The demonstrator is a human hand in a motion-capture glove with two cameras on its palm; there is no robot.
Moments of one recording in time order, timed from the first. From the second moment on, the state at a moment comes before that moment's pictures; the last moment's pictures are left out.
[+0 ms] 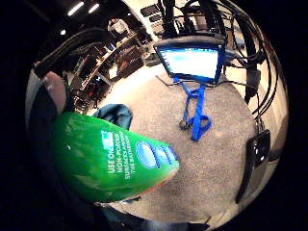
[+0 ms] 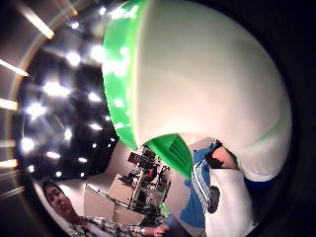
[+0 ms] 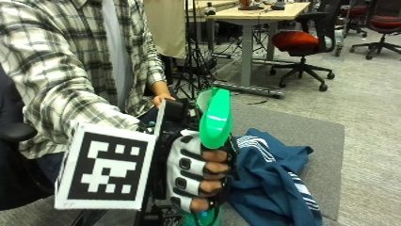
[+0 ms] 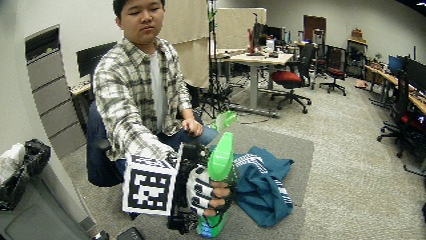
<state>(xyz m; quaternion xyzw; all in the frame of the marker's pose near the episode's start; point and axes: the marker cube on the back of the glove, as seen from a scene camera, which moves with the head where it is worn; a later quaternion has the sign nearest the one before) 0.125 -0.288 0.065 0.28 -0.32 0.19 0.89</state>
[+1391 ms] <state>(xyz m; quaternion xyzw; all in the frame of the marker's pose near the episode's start) 0.023 -0.285 -0.052 0.32 -0.13 0.00 0.94</state>
